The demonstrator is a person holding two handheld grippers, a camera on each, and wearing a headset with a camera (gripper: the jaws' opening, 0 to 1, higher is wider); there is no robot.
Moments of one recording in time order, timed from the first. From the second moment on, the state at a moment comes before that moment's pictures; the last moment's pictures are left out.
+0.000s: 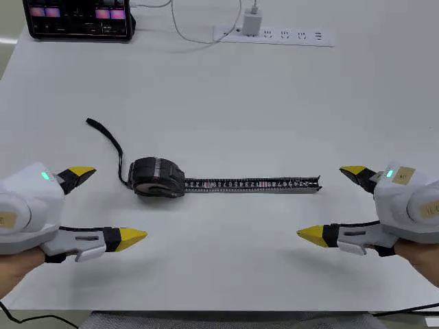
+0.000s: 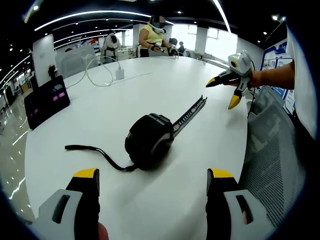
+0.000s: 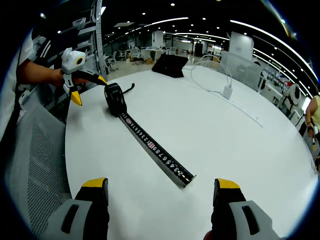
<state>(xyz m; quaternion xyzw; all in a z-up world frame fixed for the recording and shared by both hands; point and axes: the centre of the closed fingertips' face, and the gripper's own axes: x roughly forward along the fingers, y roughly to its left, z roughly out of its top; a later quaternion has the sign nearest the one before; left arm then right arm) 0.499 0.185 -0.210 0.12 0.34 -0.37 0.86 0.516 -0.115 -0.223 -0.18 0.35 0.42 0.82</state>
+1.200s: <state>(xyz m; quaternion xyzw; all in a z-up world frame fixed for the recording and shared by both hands) 0.473 0.176 -0.223 0.08 0.32 -0.35 0.88 0.494 -0.113 -0.222 -0.12 0.32 0.41 0.85</state>
